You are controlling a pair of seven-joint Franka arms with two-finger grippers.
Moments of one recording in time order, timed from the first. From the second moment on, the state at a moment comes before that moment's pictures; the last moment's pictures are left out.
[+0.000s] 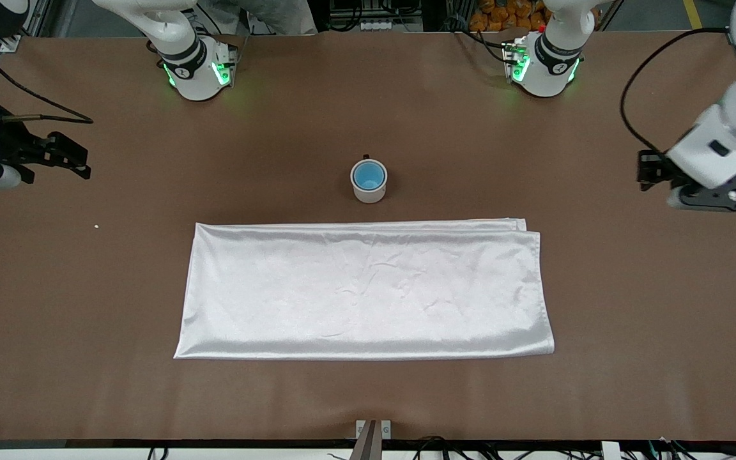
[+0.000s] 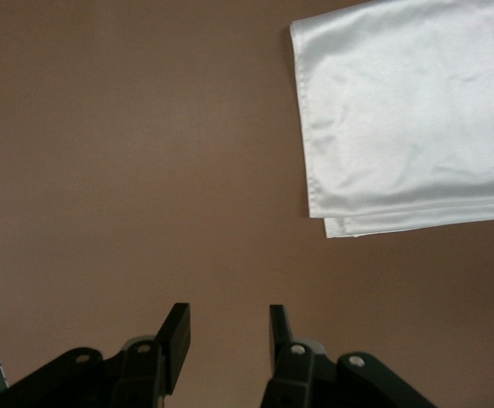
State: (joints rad) left arm 0.33 0.15 -0.52 -1.43 0.20 1.47 -0.02; right arm -0.02 -0.03 0.05 -1.65 -0.01 1.62 -0.04
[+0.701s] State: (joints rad) left arm 0.40 0.15 -0.55 -1.37 0.19 1.48 0.04; right arm -0.02 -0.03 0.05 -1.65 -0.01 1.62 -0.04
